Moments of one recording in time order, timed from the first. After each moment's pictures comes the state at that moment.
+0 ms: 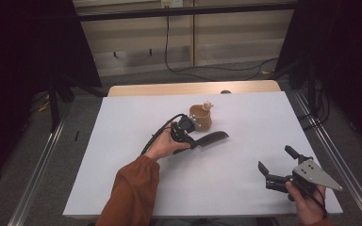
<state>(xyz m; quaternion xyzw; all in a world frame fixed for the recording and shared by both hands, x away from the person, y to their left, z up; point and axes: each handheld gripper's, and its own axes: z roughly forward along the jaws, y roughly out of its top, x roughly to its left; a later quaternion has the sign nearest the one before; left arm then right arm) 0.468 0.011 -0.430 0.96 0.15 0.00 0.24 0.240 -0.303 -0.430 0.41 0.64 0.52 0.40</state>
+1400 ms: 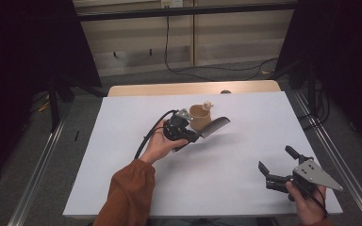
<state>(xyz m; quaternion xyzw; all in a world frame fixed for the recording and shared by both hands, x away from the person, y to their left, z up) 0.458 0.032 -0.408 0.92 0.18 0.02 0.36 0.239 -0.304 -0.431 0.41 0.64 0.52 0.40</state>
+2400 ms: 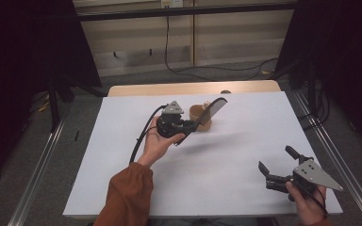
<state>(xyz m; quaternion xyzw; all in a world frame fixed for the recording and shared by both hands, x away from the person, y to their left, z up) 0.448 0.051 -0.383 0.85 0.21 0.06 0.48 0.239 -0.304 -0.430 0.41 0.64 0.52 0.39</state>
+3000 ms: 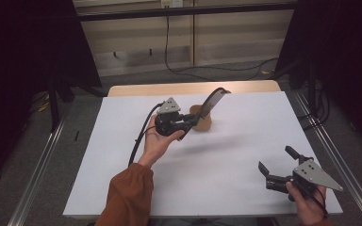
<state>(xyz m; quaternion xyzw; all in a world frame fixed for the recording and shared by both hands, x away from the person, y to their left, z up) 0.446 0.053 -0.375 0.81 0.20 0.09 0.54 0.239 -0.303 -0.430 0.41 0.64 0.52 0.39</state>
